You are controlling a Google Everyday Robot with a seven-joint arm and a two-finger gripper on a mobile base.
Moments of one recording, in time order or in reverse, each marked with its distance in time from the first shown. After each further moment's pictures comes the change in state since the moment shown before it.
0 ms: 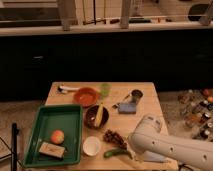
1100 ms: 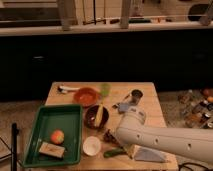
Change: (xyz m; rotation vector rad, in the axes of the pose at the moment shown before) arm -0.043 -0.061 -0.034 0.015 0.020 -0.115
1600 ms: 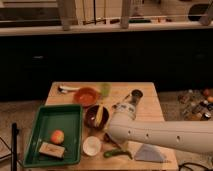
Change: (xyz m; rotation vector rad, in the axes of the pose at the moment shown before) arm -0.006 -0.027 0.001 0.006 0.006 -0.051
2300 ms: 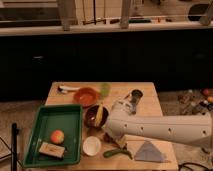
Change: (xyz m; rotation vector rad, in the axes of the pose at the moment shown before) arm 0.003 -0.018 0.033 -0.020 -0.038 -0.026
